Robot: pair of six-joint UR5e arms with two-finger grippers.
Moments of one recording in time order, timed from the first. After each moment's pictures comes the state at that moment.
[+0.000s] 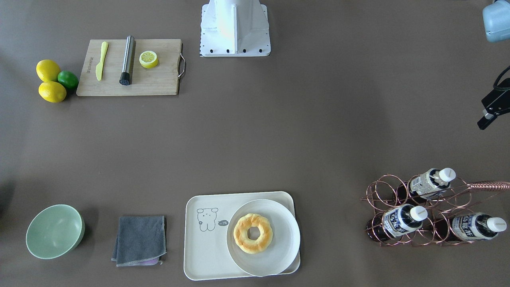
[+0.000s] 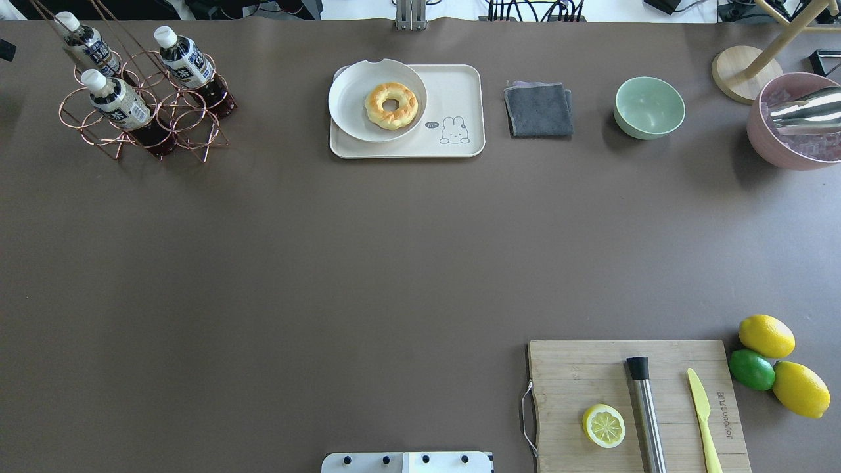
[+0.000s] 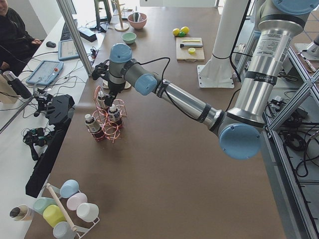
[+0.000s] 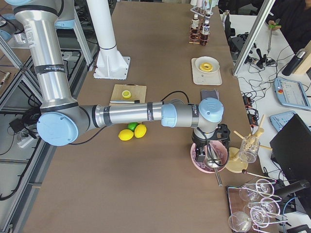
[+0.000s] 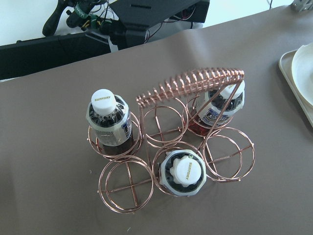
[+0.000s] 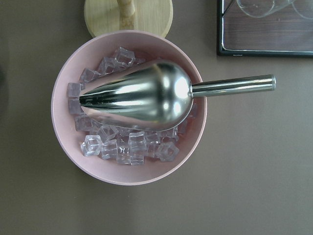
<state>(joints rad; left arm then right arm) -1.38 -1.83 -1.81 -1.78 -2.33 -0.31 1.59 -1.37 1.51 -1.67 2.33 0.00</state>
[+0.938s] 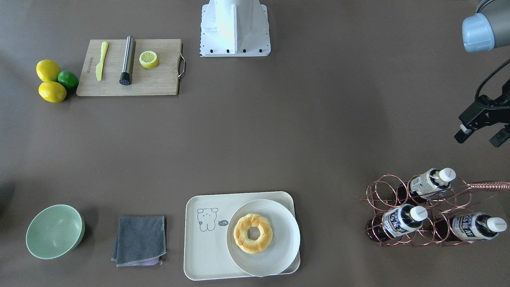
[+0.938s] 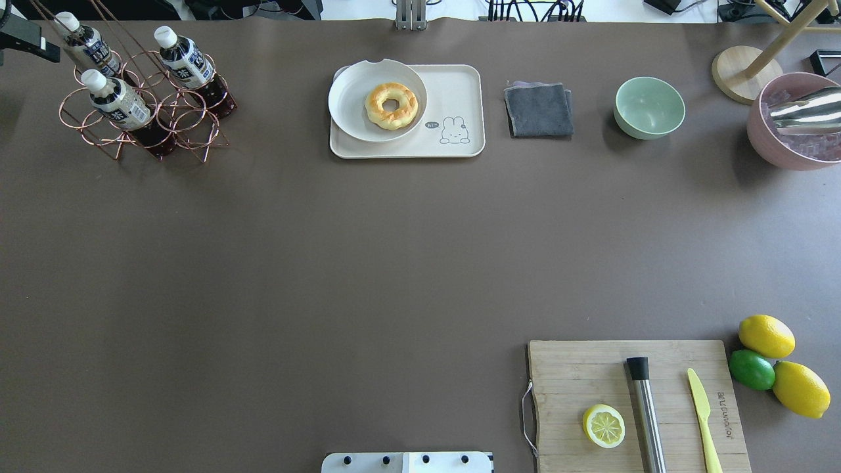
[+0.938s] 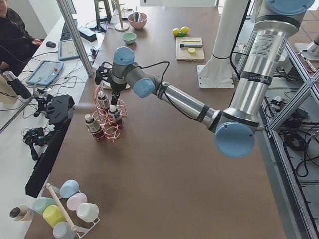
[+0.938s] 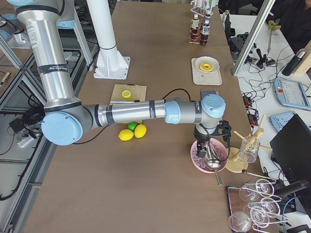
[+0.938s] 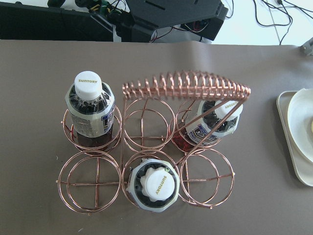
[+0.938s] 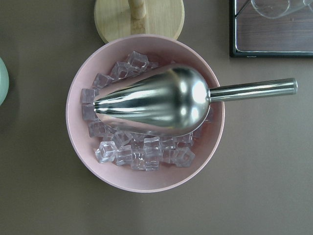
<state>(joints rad) -1.30 -1.84 -1.78 -1.89 -2.27 -0.72 1.56 -1.35 1.51 -1.67 2.33 0.06</state>
